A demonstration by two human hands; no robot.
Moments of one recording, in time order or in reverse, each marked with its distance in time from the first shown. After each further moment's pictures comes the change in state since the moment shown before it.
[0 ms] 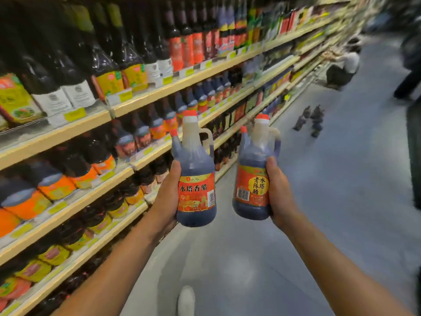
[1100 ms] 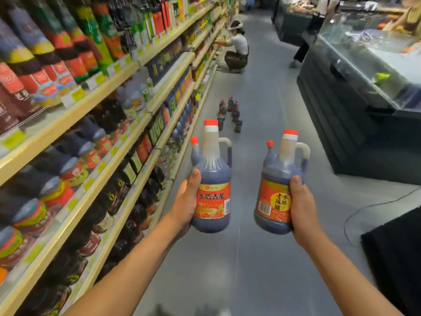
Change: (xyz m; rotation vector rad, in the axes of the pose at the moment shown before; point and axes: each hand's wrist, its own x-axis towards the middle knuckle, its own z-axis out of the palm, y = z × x) left_hand 0.456 -0.019 0.381 0.151 -0.689 -0.124; right_hand 0.372 -0.065 -0.301 -0.051 0.699 -0.094
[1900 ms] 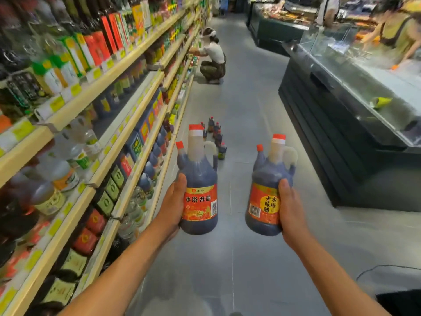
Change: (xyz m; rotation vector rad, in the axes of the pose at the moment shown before) left_hand 0.502 0.071 -0.040 0.005 0.018 -0.002; right_hand 0.455 -0.047 0.113 -0.101 0.030 0.026
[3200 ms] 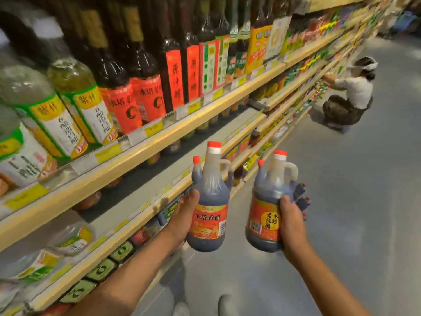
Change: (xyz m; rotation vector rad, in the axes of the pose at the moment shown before) left_hand 0.574 0.084 -0.185 -0.154 0.546 -0.007; right_hand 0.674 -0.033 0.376 -0.038 -0.572 0.011
